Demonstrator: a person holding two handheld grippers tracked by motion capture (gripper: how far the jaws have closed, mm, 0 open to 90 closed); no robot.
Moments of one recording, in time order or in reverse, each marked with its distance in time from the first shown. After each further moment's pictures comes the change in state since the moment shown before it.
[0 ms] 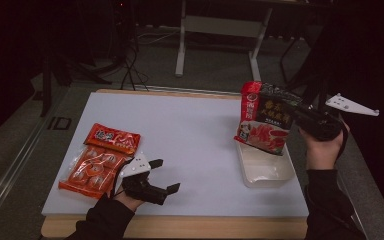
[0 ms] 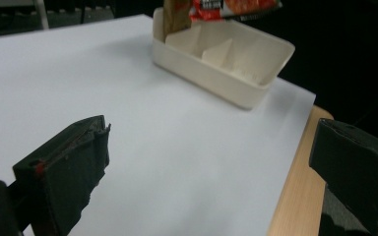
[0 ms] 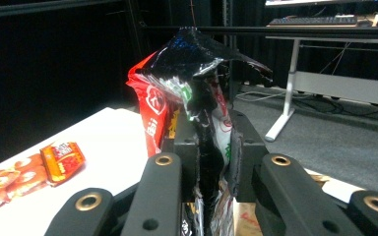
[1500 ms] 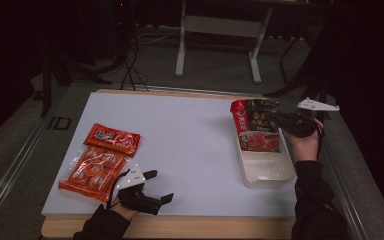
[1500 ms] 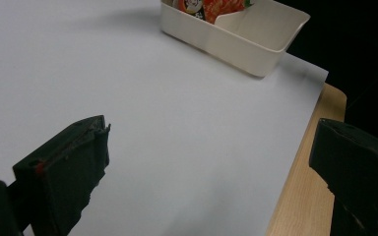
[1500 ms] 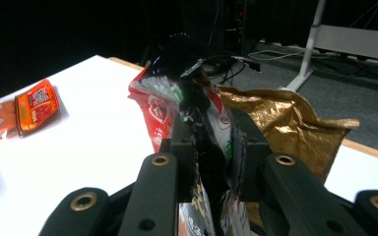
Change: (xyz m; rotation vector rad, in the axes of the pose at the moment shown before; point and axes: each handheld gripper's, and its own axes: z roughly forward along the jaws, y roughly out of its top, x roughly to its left) left arm 0.008 -0.040 -0.001 0.003 0.020 -0.015; right arm -0.050 -0.057 0.062 0.154 0.067 0.011
